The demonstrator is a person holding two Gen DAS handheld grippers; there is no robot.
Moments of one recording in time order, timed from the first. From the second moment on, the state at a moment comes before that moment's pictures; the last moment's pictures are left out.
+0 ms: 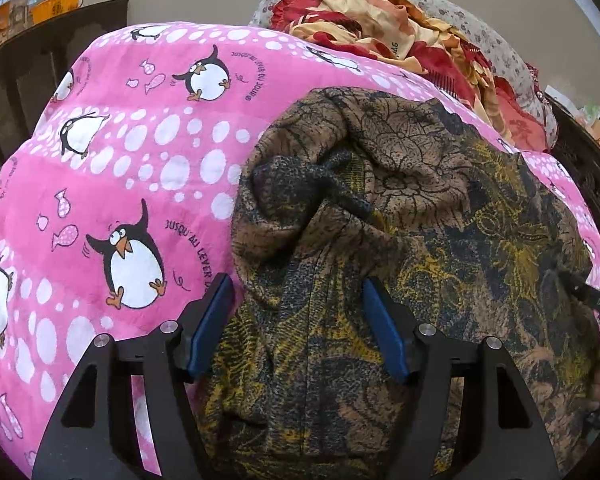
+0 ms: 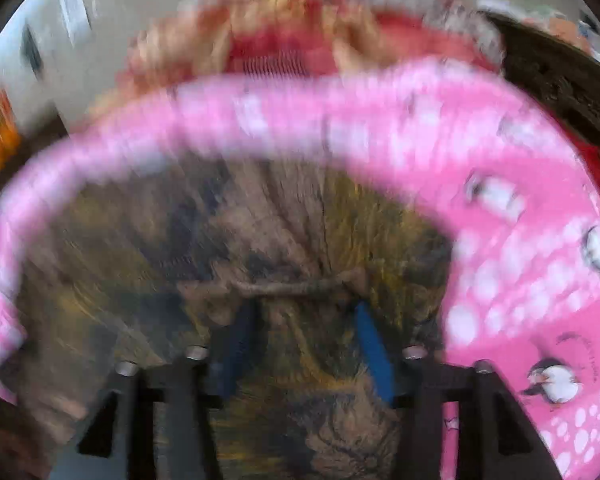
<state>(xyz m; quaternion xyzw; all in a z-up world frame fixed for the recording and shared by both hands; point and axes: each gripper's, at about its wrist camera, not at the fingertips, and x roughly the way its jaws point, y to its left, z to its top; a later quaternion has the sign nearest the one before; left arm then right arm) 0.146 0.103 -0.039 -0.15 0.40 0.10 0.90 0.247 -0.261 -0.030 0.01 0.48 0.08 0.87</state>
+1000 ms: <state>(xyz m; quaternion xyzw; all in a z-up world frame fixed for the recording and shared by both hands) 0.164 0.086 -0.015 -0.12 0.43 0.08 0.89 0.144 -0.253 -0.028 -0.03 0.47 0.15 0.87</state>
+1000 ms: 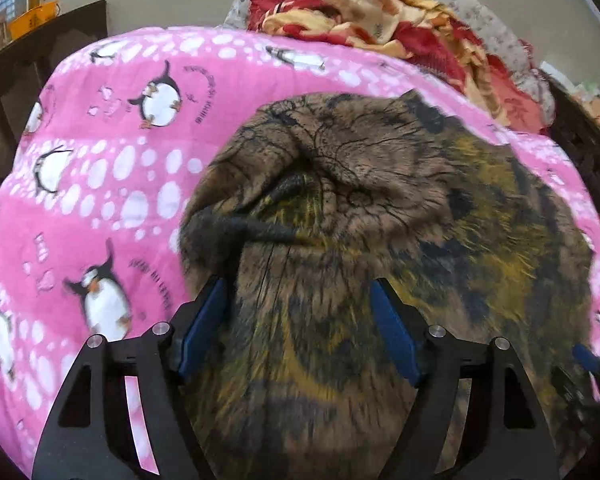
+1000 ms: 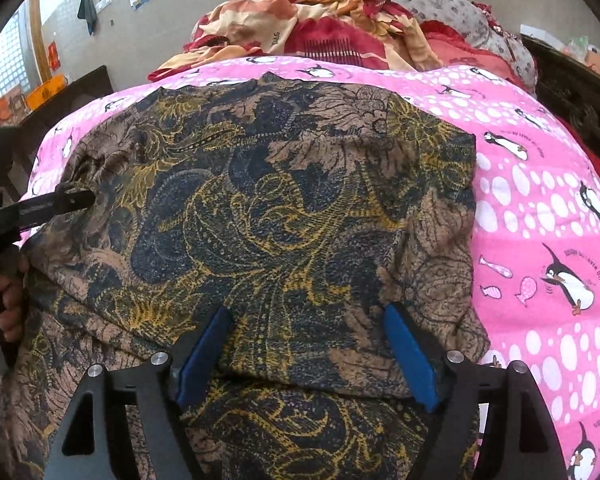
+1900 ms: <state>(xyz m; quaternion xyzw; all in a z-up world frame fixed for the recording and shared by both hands) 0.051 0.063 -0.038 -0.10 0.42 -0.02 0.90 -0.009 -0.276 -0.011 -0.03 0.44 0.15 0.89</state>
